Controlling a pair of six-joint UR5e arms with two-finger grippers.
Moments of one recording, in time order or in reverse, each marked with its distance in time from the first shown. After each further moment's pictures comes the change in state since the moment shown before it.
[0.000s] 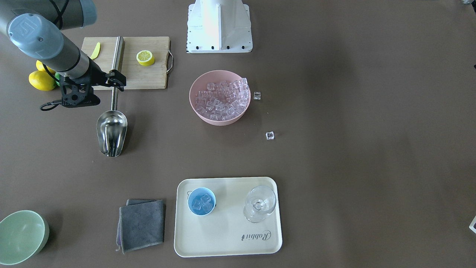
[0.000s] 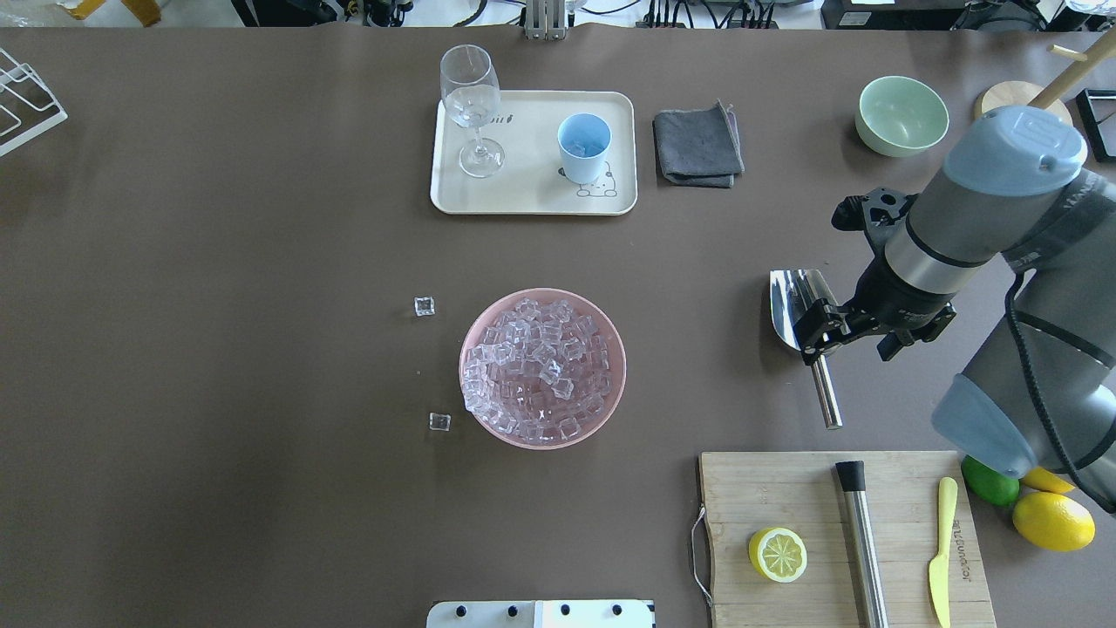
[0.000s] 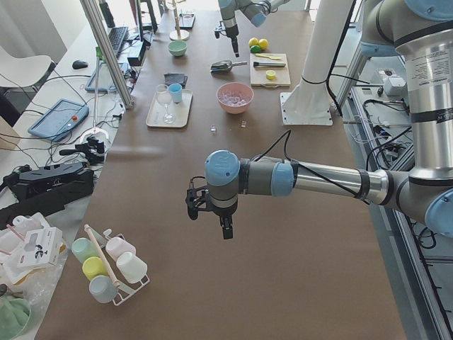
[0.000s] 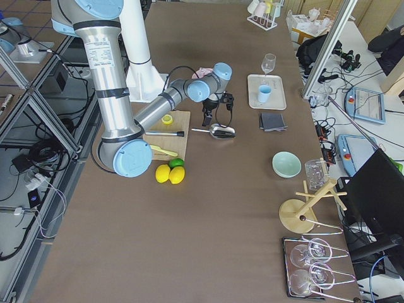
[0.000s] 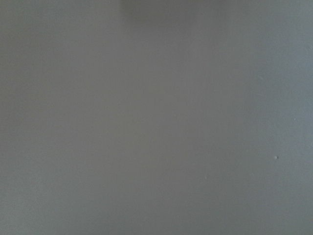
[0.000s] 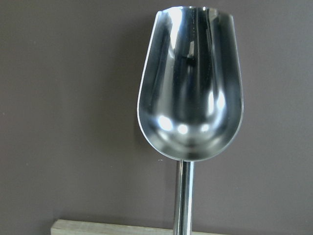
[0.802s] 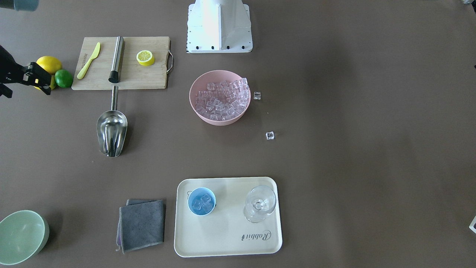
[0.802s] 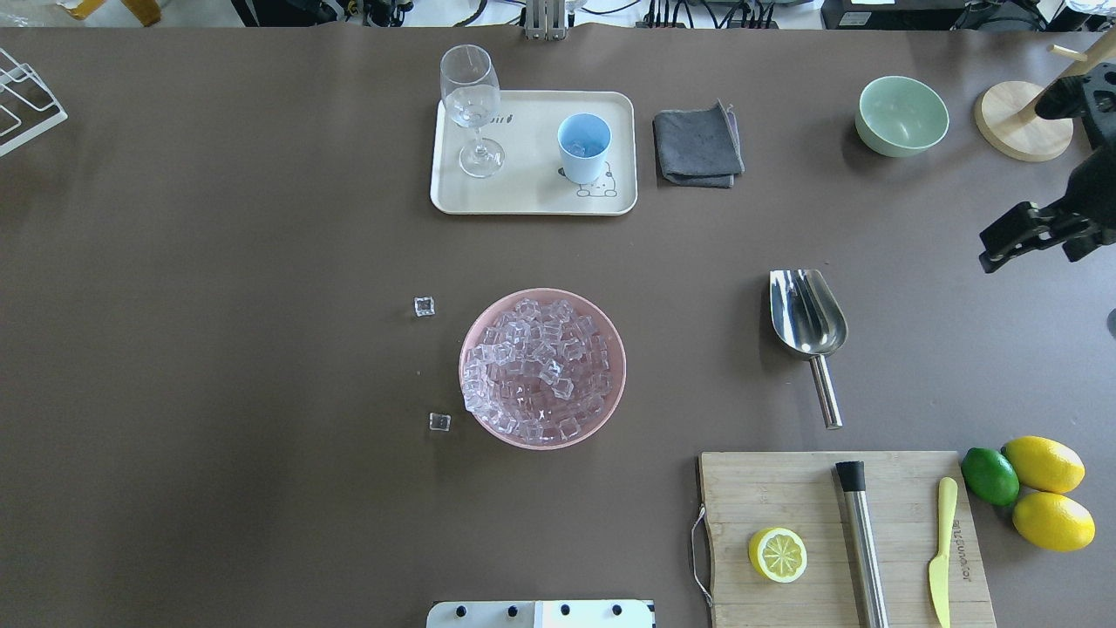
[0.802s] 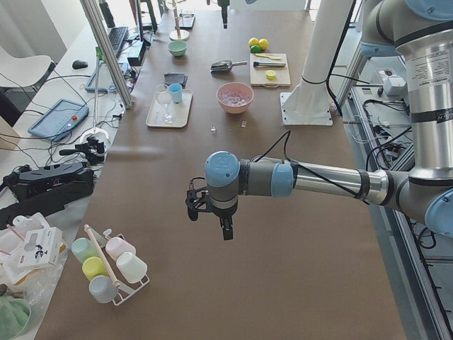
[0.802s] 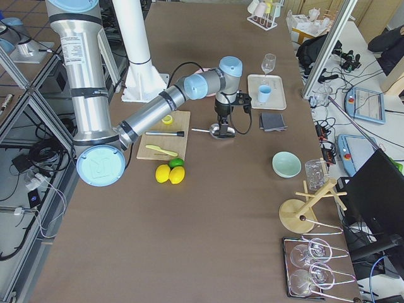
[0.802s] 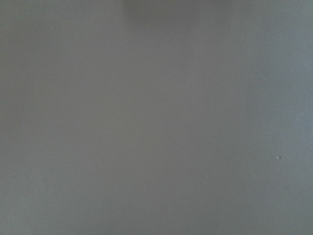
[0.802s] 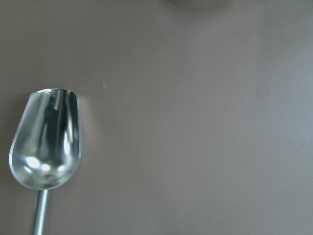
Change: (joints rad) left arm -0.001 -0.001 0.005 0.001 0.001 0.001; right arm 0.335 -0.104 0.106 -0.146 -0.057 -0.372
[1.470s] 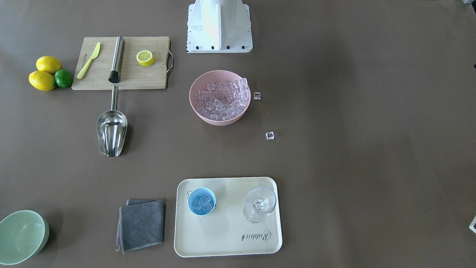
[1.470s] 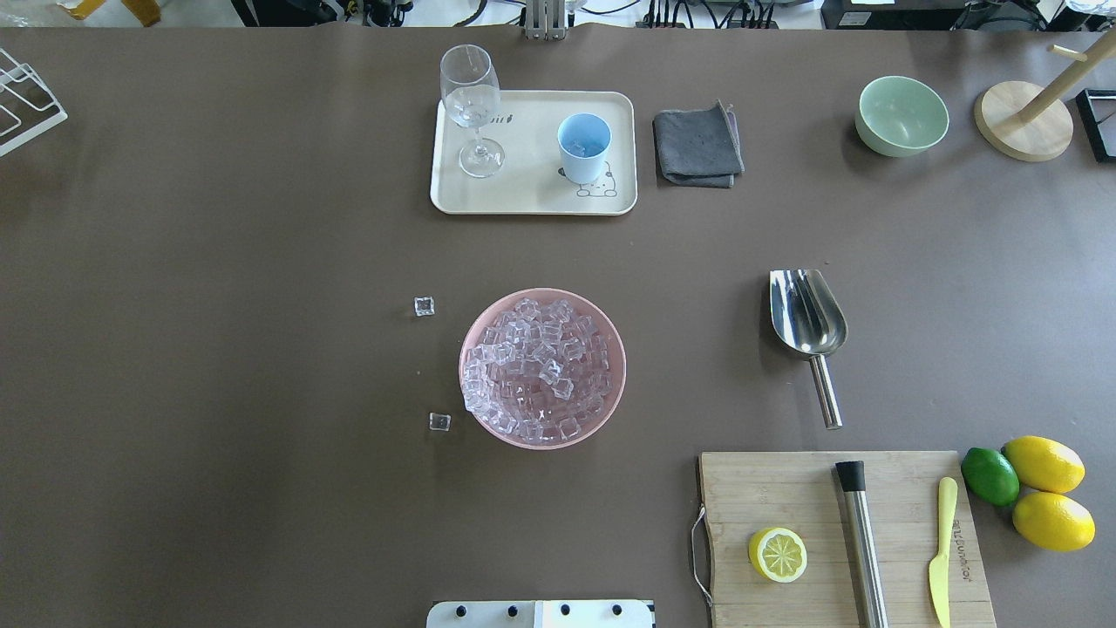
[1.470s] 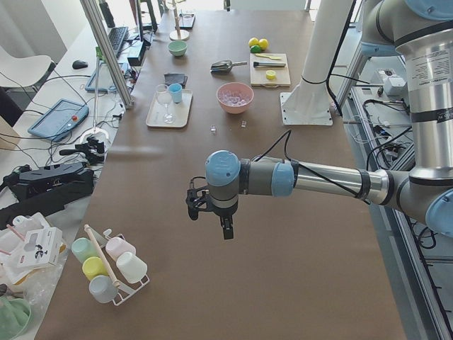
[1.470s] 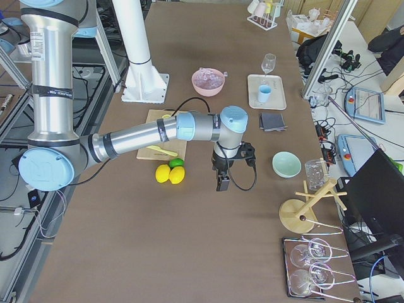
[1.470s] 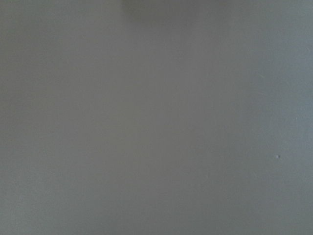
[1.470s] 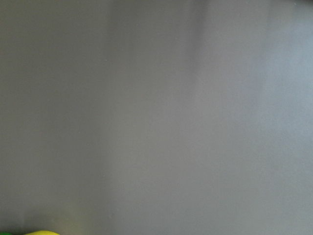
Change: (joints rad) left arm 0.001 0.003 -0.004 0.000 -0.001 0.000; right arm 0.314 -0.147 -0.193 0.005 -0.002 -0.520
